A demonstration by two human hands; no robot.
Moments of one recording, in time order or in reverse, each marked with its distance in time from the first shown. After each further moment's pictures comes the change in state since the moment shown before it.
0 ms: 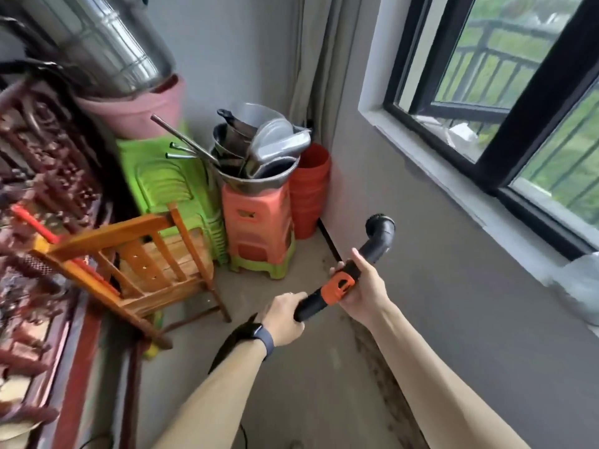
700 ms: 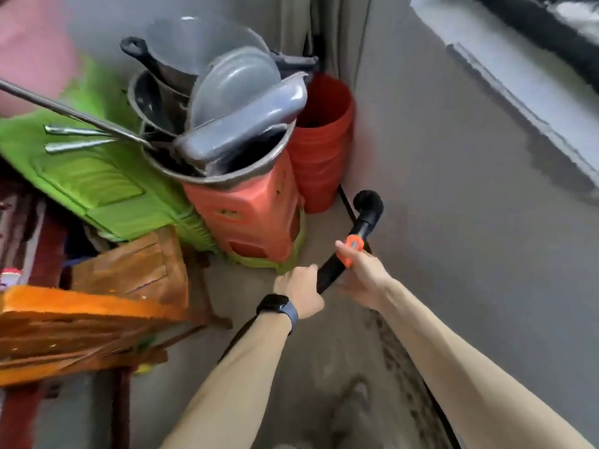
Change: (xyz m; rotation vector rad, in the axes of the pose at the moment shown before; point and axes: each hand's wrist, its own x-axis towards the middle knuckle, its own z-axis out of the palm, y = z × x) left_hand 0.412 -0.080 0.048 0.218 -0.167 -0.198; right_hand 0.437 -0.073 0.024 -0.397 0.046 0.225
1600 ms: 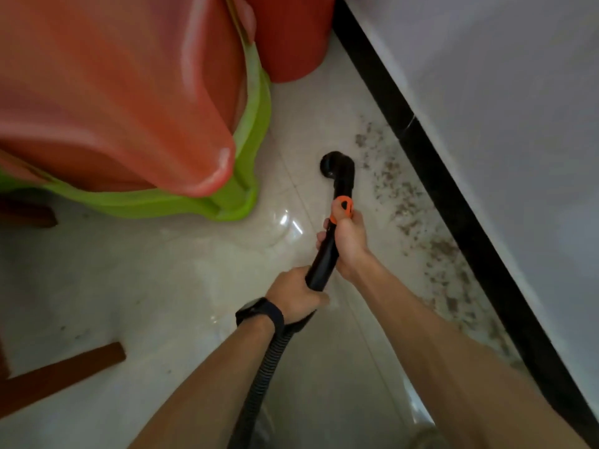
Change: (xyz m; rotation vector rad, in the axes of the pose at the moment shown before) left_hand 0.354 -0.246 0.515 -0.457 -0.455 -0.121; right_hand 0.592 0.314 -0.128 0.116 0.288 -0.076
